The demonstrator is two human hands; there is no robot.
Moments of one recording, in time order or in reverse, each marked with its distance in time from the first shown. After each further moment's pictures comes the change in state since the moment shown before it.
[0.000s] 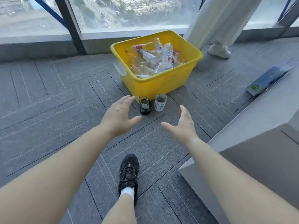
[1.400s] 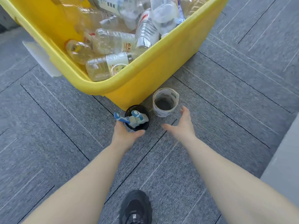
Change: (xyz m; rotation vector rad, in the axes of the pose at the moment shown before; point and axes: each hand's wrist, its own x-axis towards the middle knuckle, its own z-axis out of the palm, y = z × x) left_hand 0.329 -0.175 0.314 -0.518 -0.263 -0.613; right_hand 0.373 0.222 0.190 0.165 0.001 0.419
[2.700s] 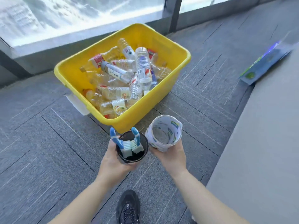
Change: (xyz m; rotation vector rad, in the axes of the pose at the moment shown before) left_hand -0.234 0.103 -0.097 -0.147 -0.047 0.391; right_hand -0.211 -0.110 -0.104 0.108 0.247 -0.151
